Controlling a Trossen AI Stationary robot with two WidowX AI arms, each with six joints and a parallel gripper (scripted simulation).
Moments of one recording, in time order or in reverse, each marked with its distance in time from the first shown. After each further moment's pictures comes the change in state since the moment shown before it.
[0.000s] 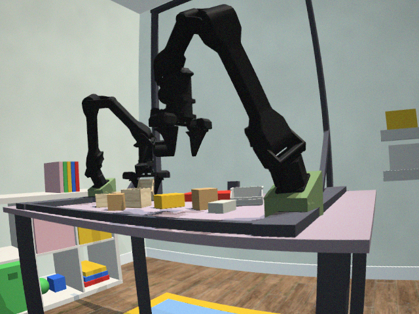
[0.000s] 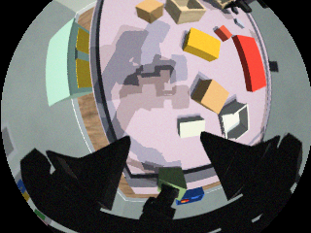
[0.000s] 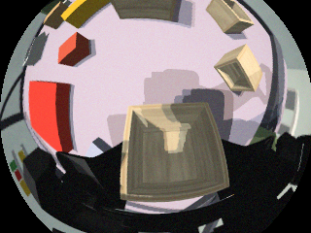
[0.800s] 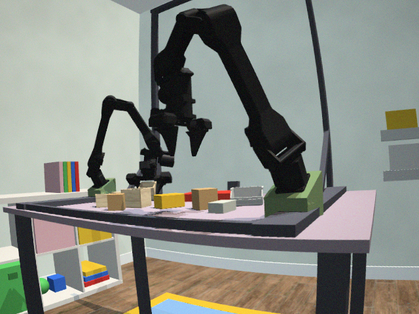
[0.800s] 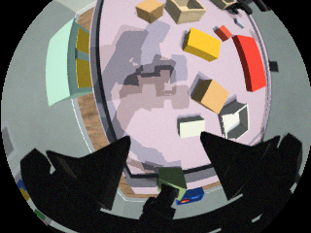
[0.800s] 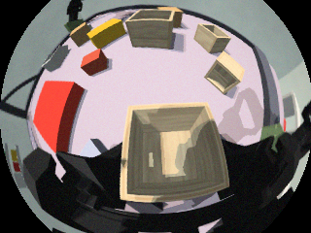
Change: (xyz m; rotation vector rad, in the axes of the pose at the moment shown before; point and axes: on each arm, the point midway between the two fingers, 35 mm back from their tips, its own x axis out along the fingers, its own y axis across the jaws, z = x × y) left arm 0.000 0.000 0.000 0.000 0.000 0.000; right arm 0.005 0.001 -0.021 -0.001 -0.441 0.007
